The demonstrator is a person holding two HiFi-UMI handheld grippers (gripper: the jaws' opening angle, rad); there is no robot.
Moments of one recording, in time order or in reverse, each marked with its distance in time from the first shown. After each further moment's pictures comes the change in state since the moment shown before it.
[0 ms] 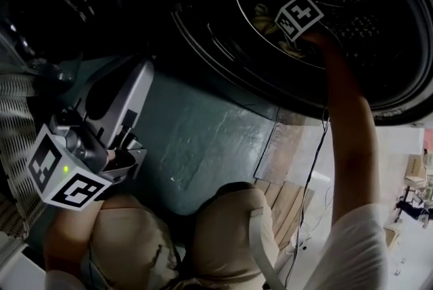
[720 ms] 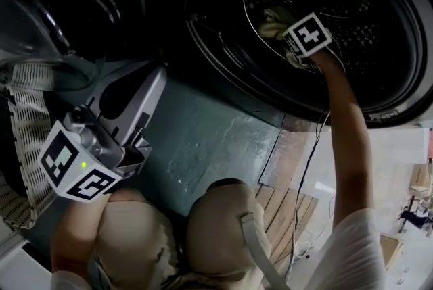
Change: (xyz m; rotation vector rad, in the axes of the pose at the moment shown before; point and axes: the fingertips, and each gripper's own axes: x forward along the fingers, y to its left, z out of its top) left arm -0.014 -0.012 0.011 0.098 0.012 -0.019; right arm -0.050 0.006 0.013 -0.028 -0.148 -0.188
